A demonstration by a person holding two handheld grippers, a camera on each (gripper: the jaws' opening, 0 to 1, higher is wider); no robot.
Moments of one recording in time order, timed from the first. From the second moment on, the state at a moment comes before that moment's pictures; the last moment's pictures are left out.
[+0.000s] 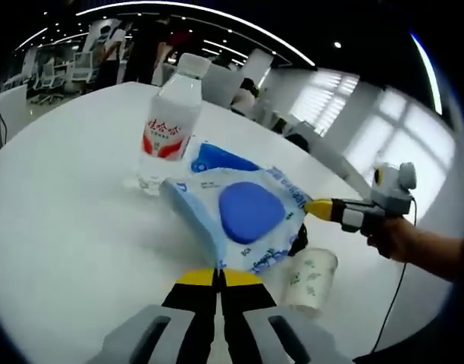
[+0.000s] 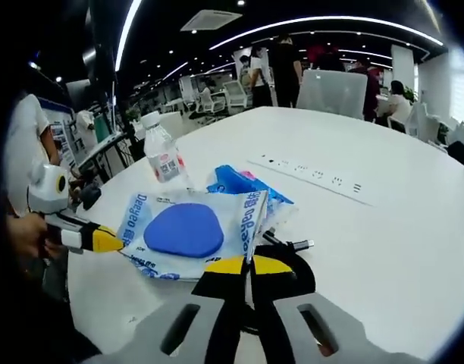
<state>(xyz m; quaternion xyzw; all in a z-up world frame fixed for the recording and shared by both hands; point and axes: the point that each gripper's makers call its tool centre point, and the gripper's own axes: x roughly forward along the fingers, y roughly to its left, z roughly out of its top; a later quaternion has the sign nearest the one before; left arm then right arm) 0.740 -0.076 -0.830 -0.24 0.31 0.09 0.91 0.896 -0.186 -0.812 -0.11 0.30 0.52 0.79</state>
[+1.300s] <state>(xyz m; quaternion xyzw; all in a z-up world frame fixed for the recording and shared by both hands) 0.862 -0.170 -0.828 -0.16 0.35 -0.09 0.92 0.930 -0.352 -0.824 -0.04 0.30 0.33 0.89</state>
